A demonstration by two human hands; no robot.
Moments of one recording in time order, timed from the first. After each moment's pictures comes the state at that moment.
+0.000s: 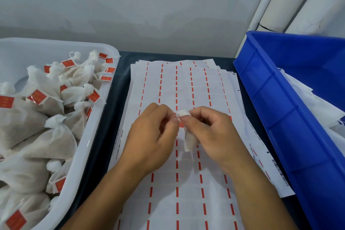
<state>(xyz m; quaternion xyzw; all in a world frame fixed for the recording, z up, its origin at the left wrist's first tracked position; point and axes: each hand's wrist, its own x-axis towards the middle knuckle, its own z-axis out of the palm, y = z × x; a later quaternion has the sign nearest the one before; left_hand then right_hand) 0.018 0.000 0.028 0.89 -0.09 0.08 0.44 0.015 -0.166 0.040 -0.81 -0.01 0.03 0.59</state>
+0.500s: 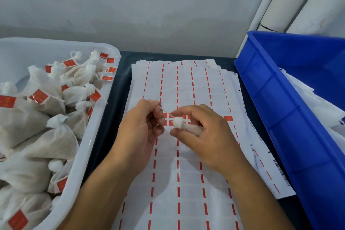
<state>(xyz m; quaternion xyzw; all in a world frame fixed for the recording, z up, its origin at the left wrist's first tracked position) 0.023 0.005 0.050 0.54 0.11 -0.06 0.83 0.012 -0.159 0.036 -0.89 -0.11 -0.04 0.44</state>
